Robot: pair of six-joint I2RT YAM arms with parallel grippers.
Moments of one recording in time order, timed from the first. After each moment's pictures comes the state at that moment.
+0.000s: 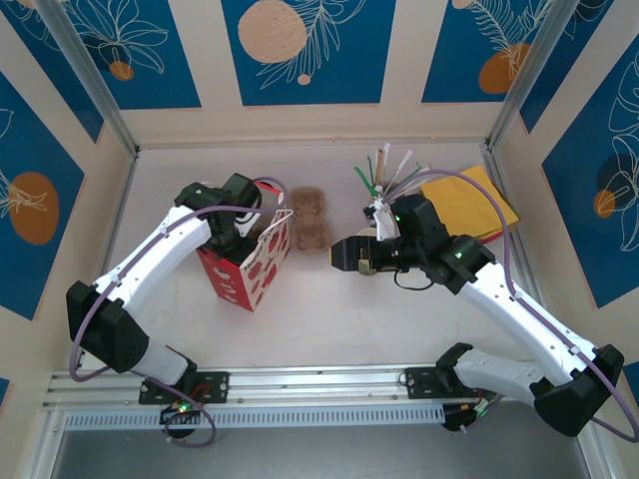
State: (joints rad) left arm -0.52 1.48 1.41 -1.38 -0.07 -0.15; right arm 0.65 1.05 1.06 -0.73 -0.42 0.60
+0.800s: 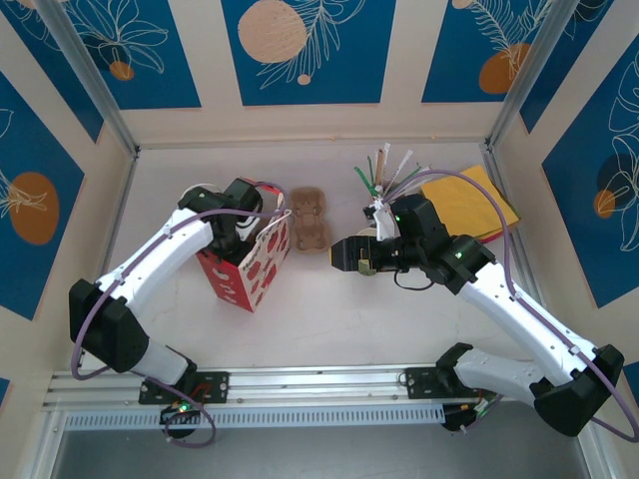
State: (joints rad) left arm -0.52 1.48 1.36 -1.35 -0.10 -0.15; right arm 0.65 1.05 1.06 -0.73 -0.42 0.60
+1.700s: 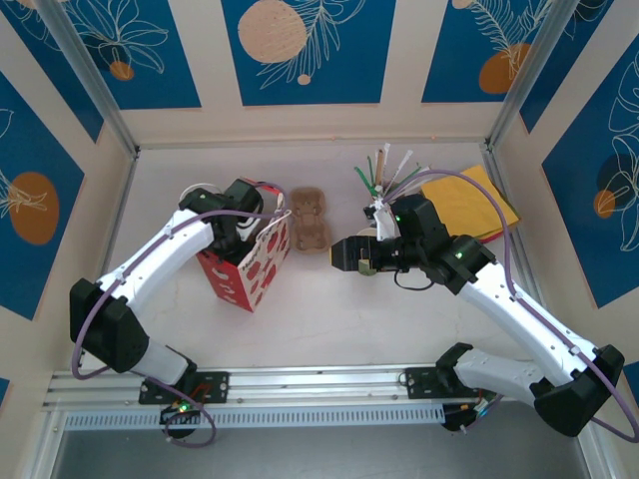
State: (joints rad) left arm -0.52 1.48 1.34 -1.32 -0.10 -0.15; right arm 0.65 1.04 1.06 -0.73 -0.41 0.60
